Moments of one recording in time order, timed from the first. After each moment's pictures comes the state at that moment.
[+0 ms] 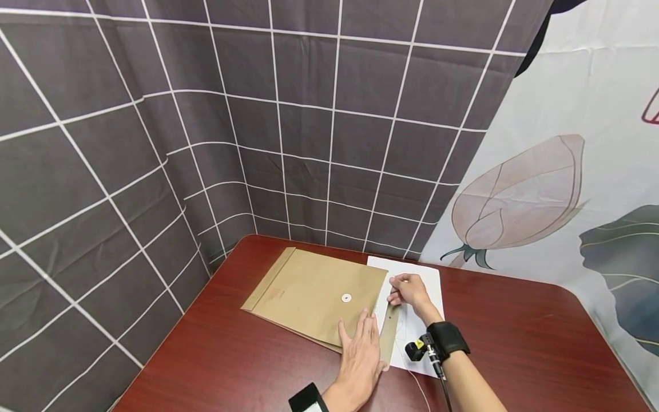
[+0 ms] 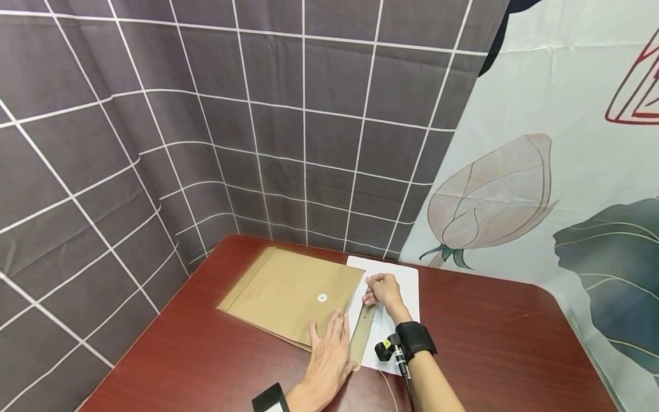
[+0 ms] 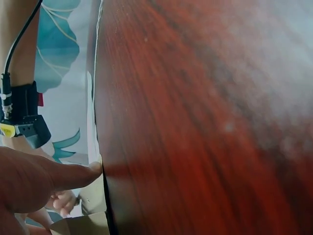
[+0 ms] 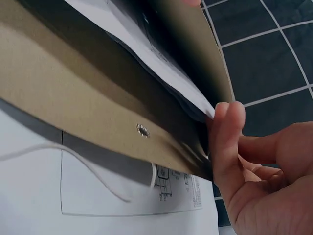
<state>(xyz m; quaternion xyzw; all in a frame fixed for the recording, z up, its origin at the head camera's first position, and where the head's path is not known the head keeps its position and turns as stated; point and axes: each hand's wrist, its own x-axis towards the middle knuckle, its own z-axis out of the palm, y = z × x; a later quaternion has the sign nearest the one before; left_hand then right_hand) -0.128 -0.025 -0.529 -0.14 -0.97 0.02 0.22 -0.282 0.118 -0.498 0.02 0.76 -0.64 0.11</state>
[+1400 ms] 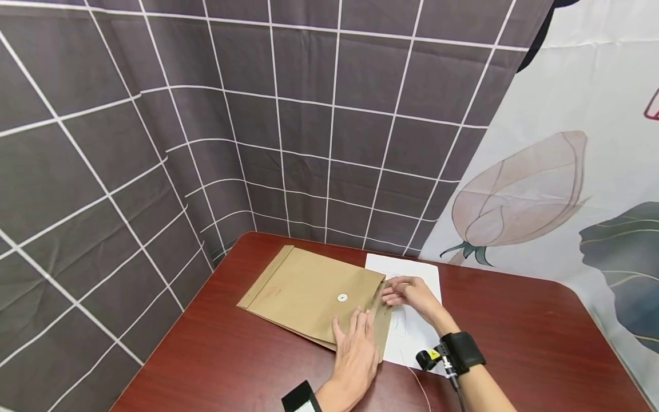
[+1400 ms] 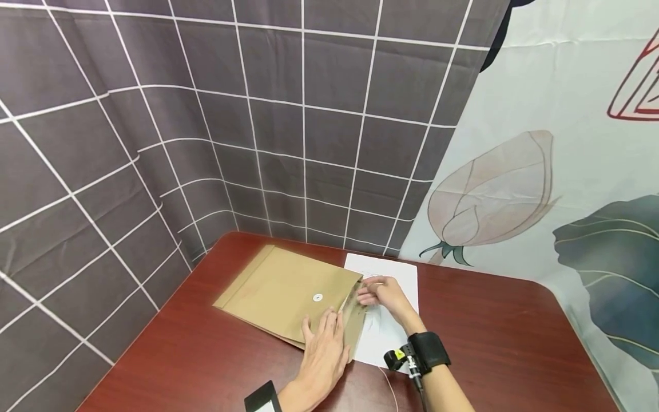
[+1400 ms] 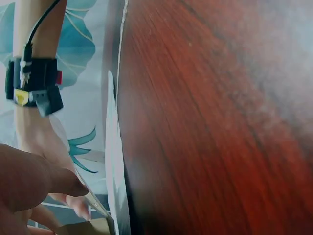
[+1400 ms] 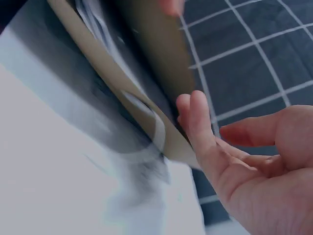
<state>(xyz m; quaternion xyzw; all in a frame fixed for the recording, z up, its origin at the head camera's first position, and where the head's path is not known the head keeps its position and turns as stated) -0.128 -0.034 -0.520 -0.13 -0.95 -0.01 0.29 -0.266 0.135 -0.491 -0.10 0.72 -0.67 0.18</state>
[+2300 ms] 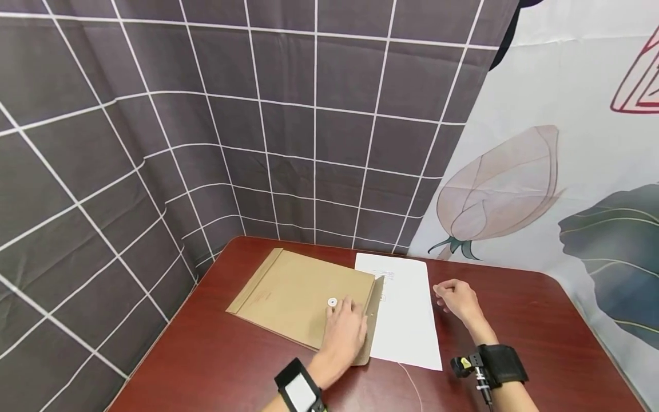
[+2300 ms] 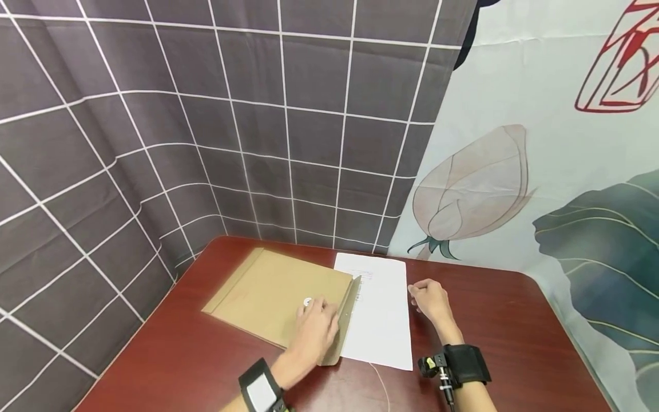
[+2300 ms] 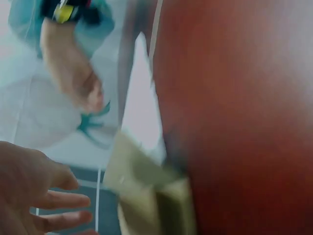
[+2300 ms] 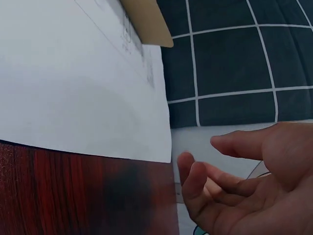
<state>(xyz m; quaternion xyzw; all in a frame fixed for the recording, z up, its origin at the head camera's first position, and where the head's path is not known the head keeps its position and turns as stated) -0.158 -0.039 -0.497 -0.13 -0.96 -0.12 0.22 -0.237 0.232 -0.480 0.03 0.90 -0.43 0.01</state>
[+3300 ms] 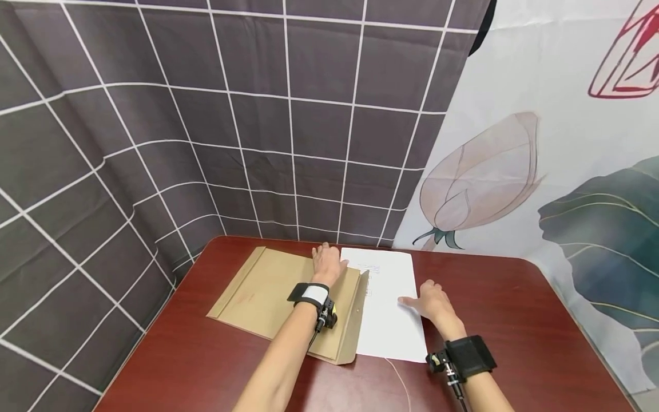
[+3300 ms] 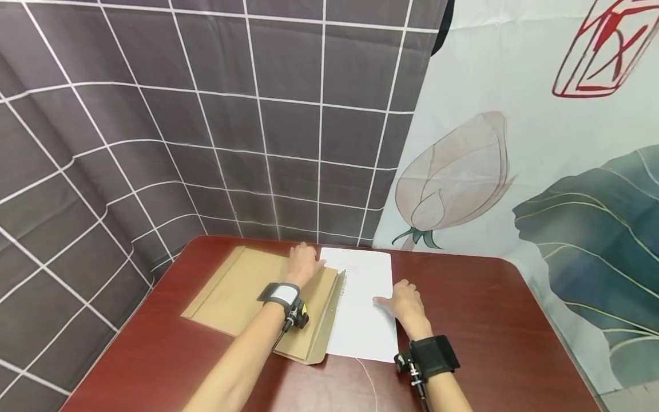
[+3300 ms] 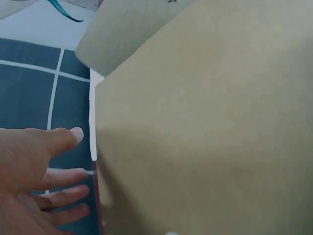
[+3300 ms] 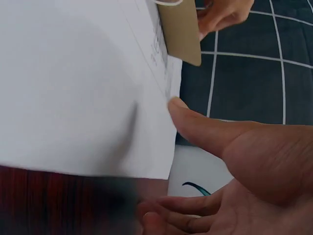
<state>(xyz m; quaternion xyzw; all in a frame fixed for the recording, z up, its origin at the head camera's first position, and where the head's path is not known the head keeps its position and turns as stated) -0.318 -0.039 -0.489 -0.02 -0.99 -0.15 0.08 -0.232 0.199 -0.484 0.05 0.97 -0.23 0.08</state>
